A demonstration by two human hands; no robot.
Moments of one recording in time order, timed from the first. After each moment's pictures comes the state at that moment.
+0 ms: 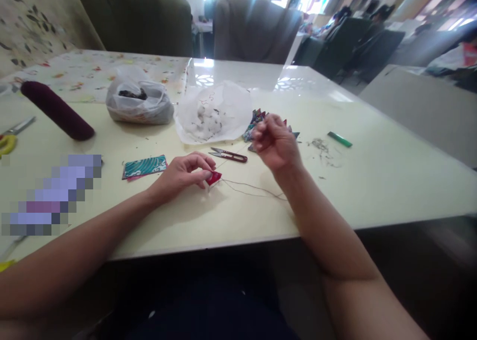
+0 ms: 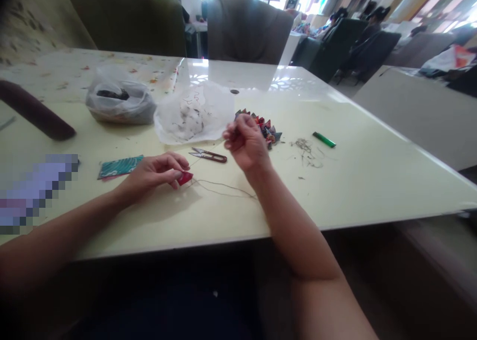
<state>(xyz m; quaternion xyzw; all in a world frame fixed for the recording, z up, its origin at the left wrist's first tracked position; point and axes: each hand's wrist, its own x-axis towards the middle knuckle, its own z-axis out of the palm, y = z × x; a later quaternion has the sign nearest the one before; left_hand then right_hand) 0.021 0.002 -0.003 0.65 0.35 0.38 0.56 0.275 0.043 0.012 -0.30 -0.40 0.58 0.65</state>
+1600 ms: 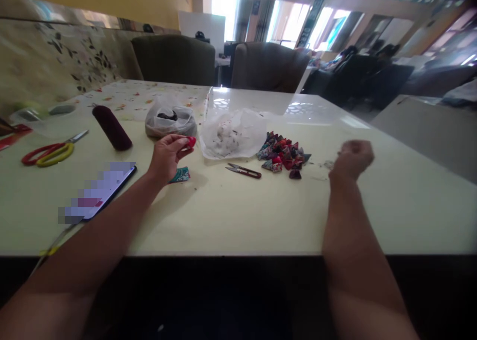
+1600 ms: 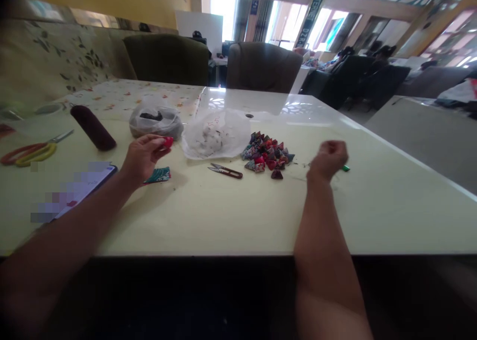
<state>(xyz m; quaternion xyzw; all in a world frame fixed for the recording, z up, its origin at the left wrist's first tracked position) -0.035 0.059 0.014 0.40 0.40 0.67 0.49 0.388 0.060 0.025 -0.54 -0.20 0.16 0.80</state>
